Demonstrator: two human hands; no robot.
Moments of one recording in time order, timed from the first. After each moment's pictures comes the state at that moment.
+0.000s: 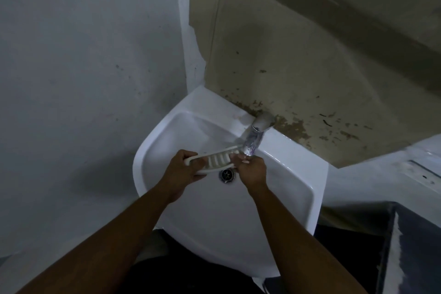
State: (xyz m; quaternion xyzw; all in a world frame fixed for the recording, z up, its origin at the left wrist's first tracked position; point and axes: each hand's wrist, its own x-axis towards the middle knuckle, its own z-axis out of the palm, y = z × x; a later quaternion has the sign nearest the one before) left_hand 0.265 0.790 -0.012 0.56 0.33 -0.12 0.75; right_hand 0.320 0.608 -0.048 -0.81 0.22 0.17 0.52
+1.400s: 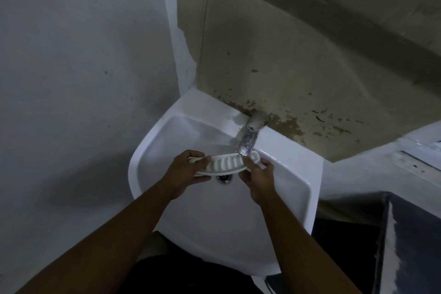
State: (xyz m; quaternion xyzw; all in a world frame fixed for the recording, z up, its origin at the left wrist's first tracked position) left_hand 0.283 0.784 -0.003 0.53 0.32 -0.20 0.75; right_hand 0.311 0.591 -0.025 -0.56 0.38 0.15 0.72
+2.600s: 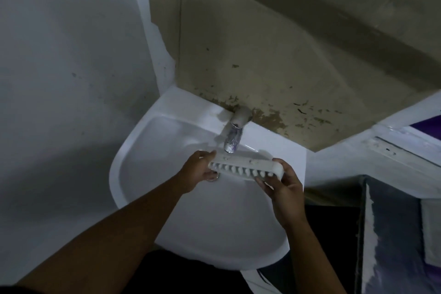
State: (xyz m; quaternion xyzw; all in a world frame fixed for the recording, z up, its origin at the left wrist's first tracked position) left_hand 0.314 0.733 -0.037 0.54 0.31 -0.29 0.73; right_hand 0.257 0.522 0.025 -0.63 0.27 0.05 0.73
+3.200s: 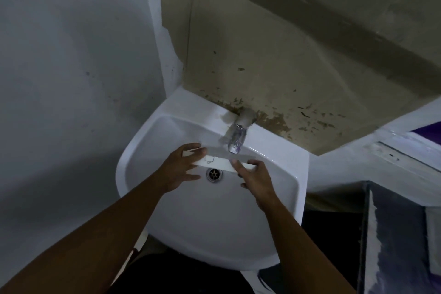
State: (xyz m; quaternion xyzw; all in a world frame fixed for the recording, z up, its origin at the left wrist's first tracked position) left_hand 0.301 0.789 -0.025 0.52 0.26 -0.27 0.77; right_hand 0.290 0.569 -0.006 -0.76 0.28 0.20 0.55
